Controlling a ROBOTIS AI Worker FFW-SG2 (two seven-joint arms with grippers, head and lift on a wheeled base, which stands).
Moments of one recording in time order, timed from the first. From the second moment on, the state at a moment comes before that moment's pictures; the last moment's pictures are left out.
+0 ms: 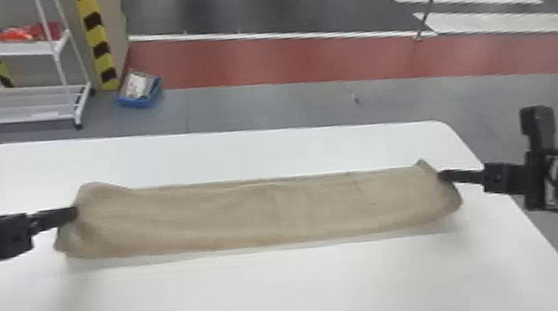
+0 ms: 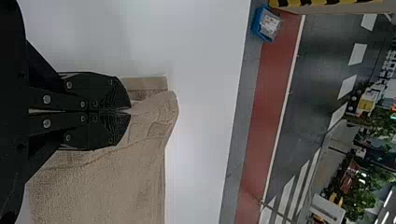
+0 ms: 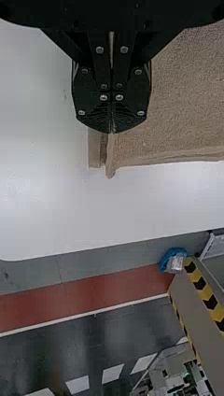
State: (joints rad) left arm -0.14 0.28 0.18 -1.71 0.26 1.02 -0.43; right arm -0.38 -0.38 -0.43 -1.28 0.18 0.93 0.88
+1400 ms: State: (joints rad) left arm -0.18 0.28 0.18 -1.58 0.29 0.89 -0.43; right arm -0.36 -0.31 -0.52 -1.29 0.14 0.70 0.79
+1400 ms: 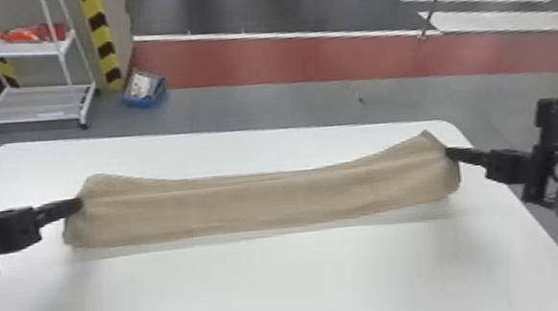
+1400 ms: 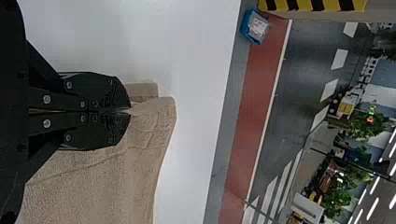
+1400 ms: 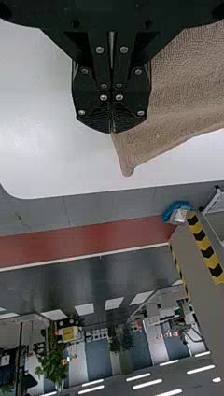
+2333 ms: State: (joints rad) left arm -0.17 0.29 0.16 -1.56 0.25 0.88 -0.44; right arm -0.38 -0.33 -0.47 -1.22 0.17 0.72 0.71
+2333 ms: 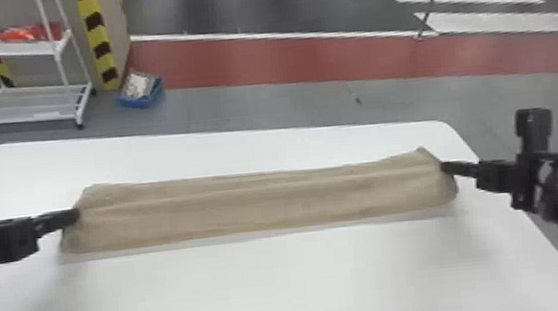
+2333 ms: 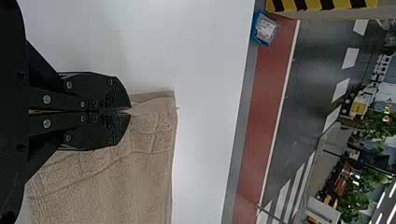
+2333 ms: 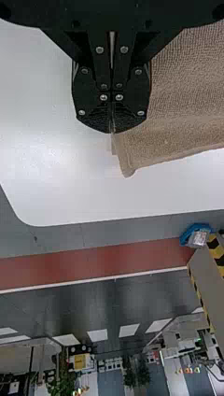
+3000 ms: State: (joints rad) left arm -0.06 0.31 0.23 -1.80 0.29 1.05 -0.46; right arm -0.29 -0.34 -0.47 -1.44 0.14 1.00 0.76
